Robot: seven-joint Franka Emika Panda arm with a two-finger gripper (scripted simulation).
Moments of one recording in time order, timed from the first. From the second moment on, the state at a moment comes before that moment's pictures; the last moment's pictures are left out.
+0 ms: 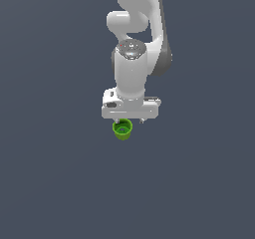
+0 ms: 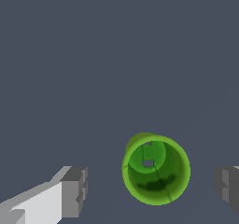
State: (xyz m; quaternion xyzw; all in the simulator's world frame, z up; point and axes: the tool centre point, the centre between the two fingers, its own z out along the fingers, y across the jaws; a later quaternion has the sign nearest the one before) arm 0.013 0.009 0.180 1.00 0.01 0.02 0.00
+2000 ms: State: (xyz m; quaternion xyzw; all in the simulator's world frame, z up) arm -0.018 0.026 0.110 0.97 0.15 -0.19 0.07
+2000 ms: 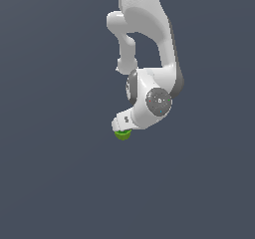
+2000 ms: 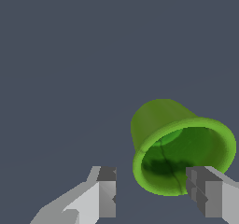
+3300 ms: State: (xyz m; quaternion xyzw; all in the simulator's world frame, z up) arm -0.040 0.018 0.074 0.95 0.17 -0.24 0.08
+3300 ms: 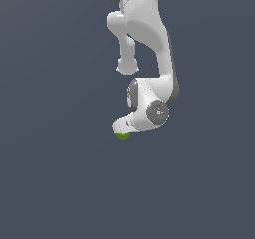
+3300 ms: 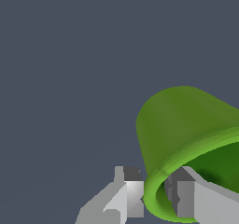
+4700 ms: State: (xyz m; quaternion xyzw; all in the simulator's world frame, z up) arm 0.007 -0.023 0.080 0.97 0.14 -0.14 0.11
